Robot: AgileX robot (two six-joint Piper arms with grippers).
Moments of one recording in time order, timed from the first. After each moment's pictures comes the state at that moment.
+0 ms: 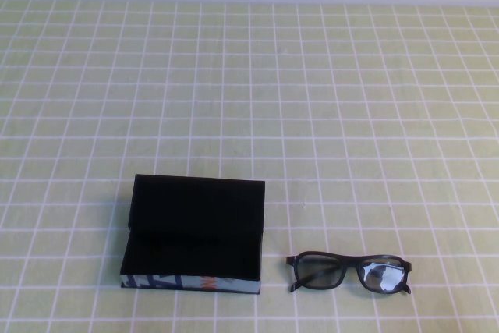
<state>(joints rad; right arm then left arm) 0.00 -0.01 0.03 0.19 0.35 -0.05 -0.11 -0.01 0.03 -0.03 0.39 0.07</state>
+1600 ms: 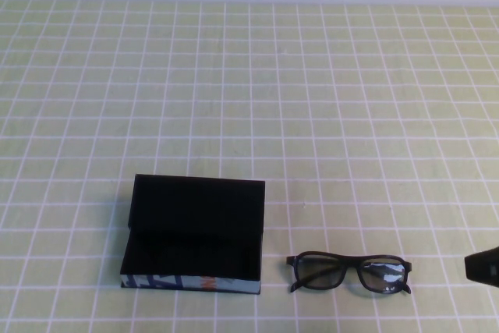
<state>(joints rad) 0.01 0.91 -0.62 0.67 0.96 -0.43 -0.11 -0.01 0.03 -0.03 0.39 0.07</state>
